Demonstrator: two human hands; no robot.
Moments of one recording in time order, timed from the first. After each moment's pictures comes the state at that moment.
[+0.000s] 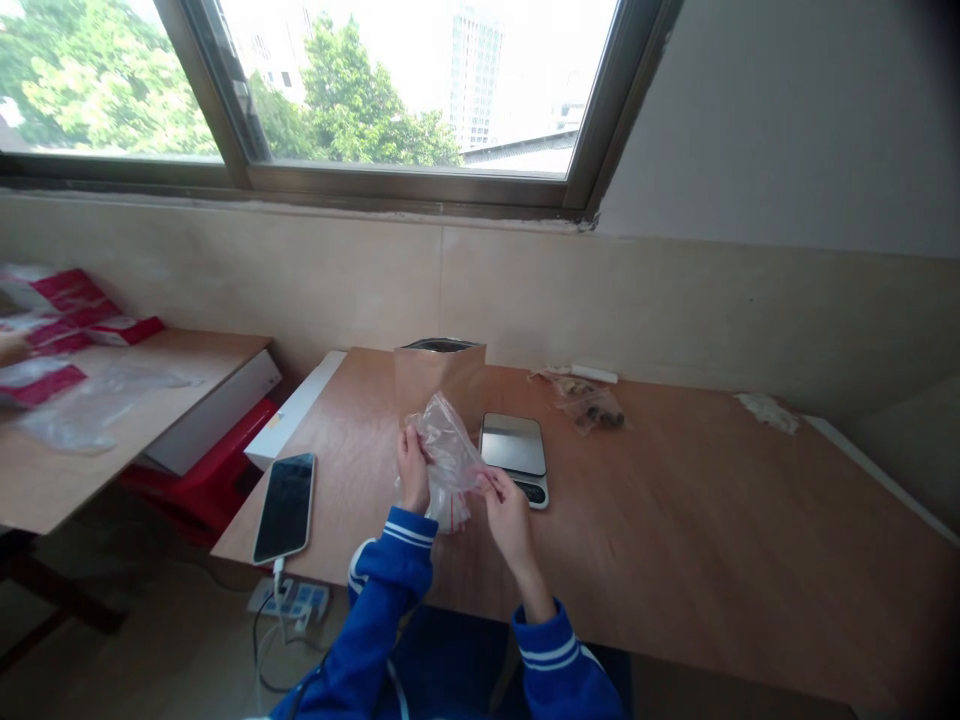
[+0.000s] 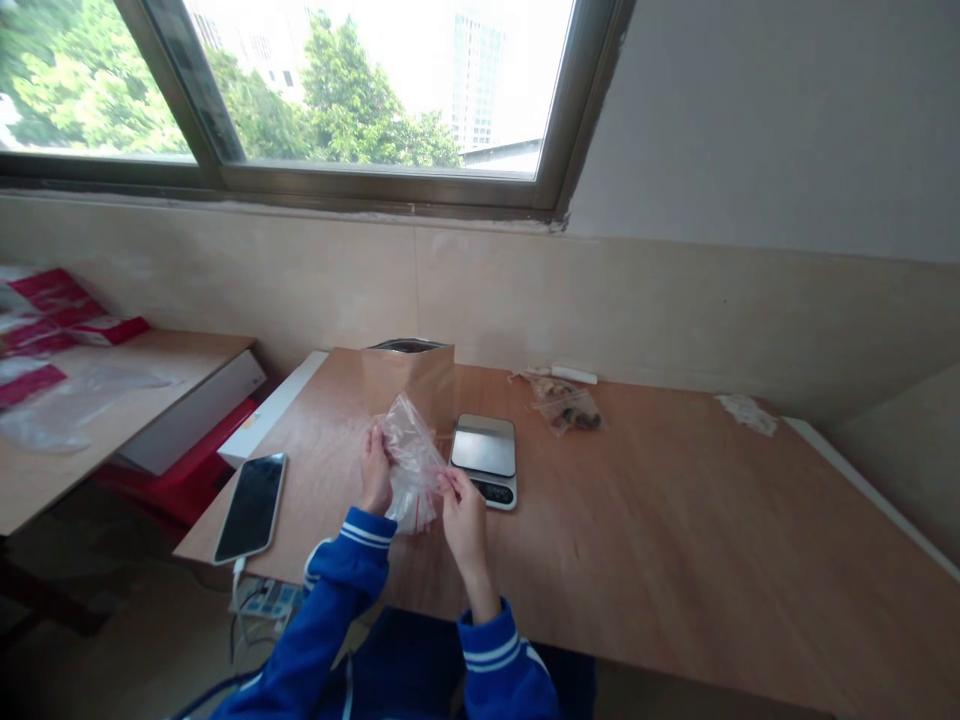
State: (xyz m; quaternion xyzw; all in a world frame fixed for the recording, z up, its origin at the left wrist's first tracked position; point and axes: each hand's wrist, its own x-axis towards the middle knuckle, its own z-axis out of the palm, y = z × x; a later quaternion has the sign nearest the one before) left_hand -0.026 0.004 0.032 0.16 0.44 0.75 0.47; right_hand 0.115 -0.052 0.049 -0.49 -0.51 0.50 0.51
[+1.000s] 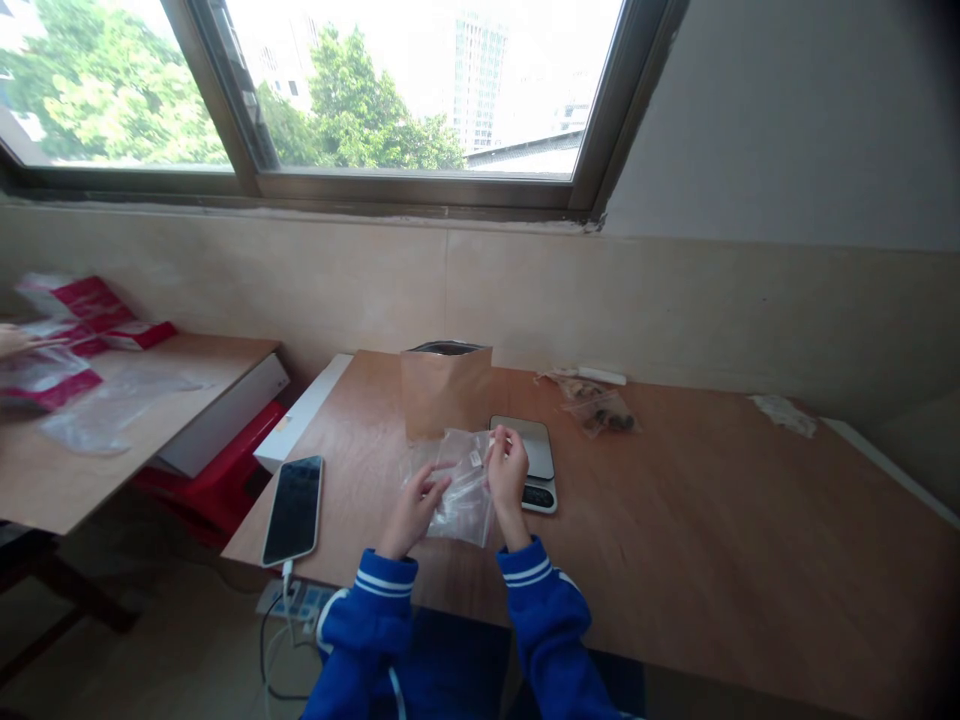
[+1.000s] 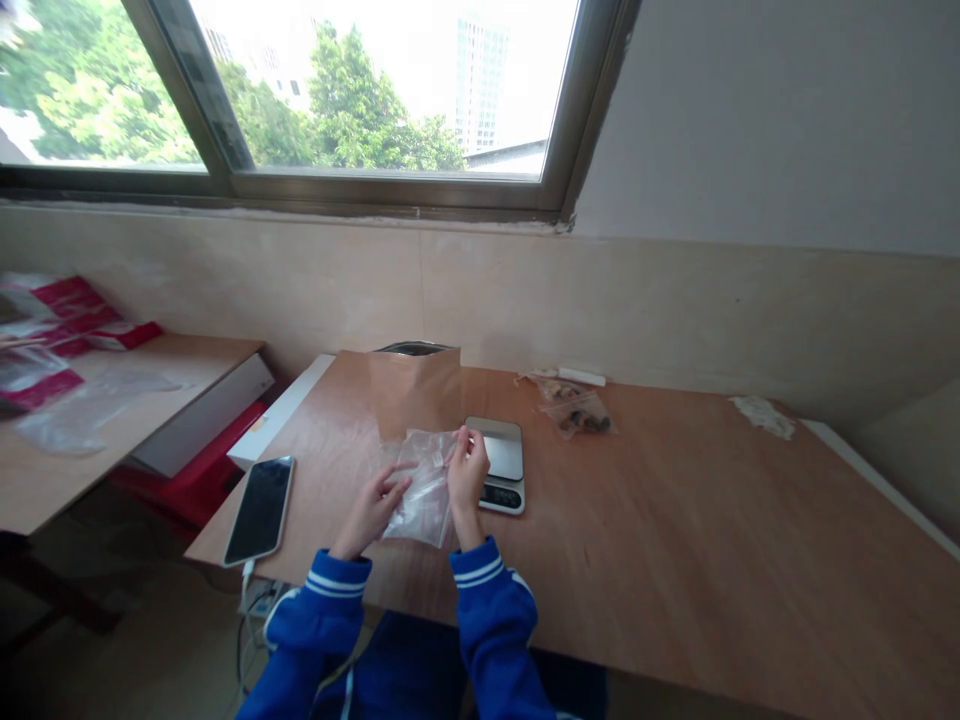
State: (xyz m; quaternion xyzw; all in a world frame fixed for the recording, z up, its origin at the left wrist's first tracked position) left_hand -0.054 -0.055 0.040 0.54 0.53 0.44 0.48; right_hand 0.090 0.005 0.057 -0.58 -0.45 0.33 0.59
